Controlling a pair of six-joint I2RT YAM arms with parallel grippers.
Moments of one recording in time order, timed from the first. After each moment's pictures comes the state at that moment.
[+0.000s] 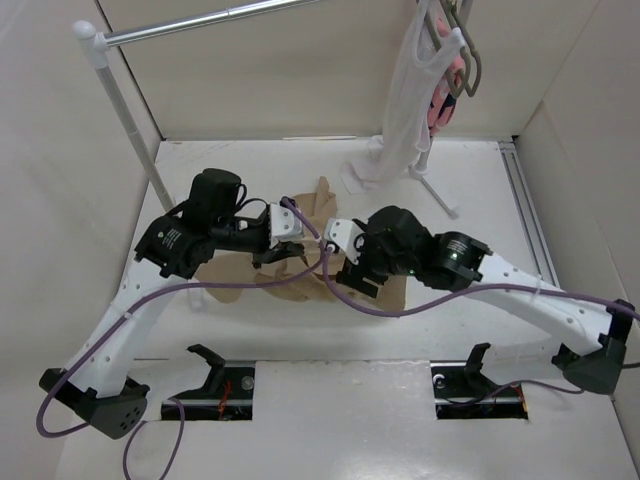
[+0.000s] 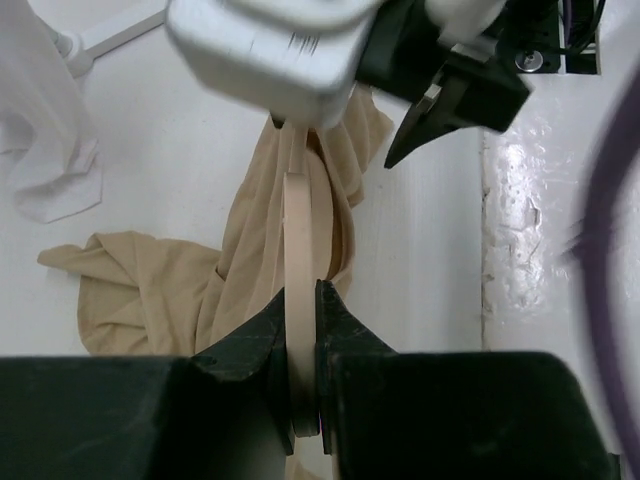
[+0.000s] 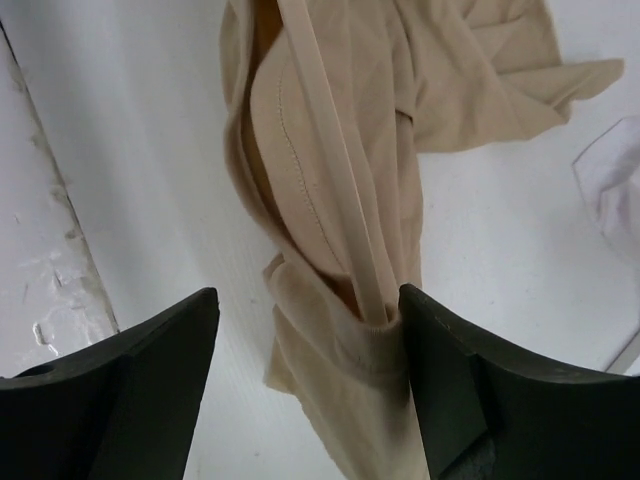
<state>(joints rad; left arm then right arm) -0.54 1.07 1.37 -0.96 0.77 0.68 1.01 1.23 1.29 -0.75 -0.02 -0.36</state>
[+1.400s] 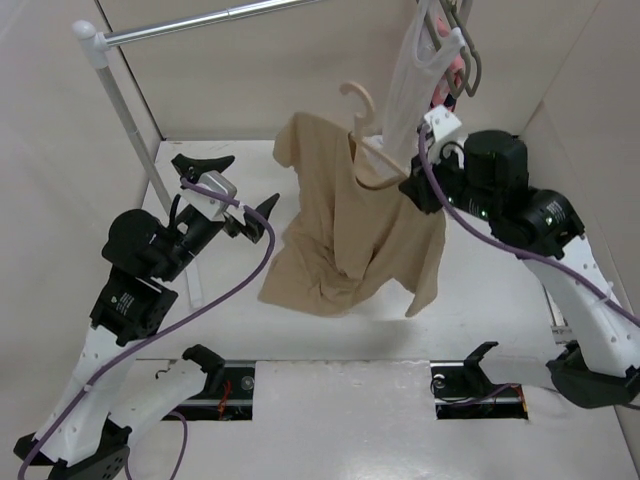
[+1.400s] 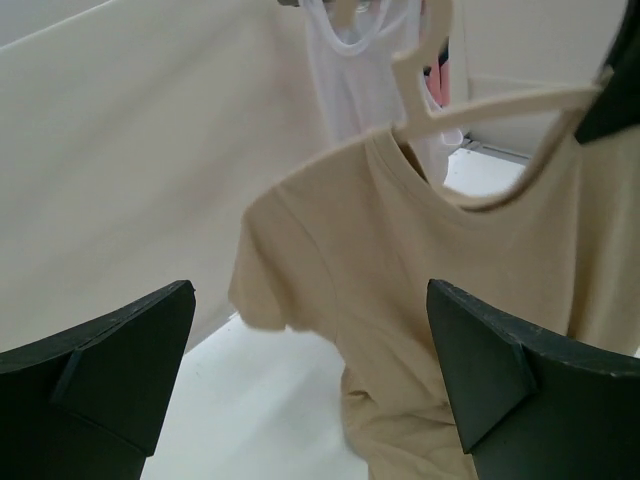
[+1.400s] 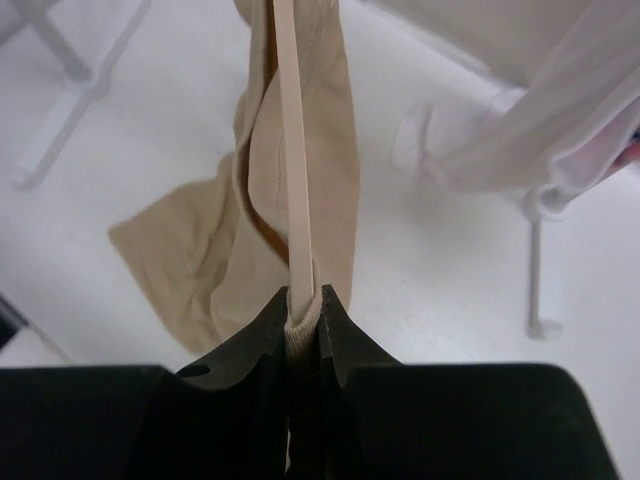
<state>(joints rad) -0.53 0.75 1.21 -0.28 0.19 0.26 0.64 1.17 1.64 -0.88 -0.01 -0.04</state>
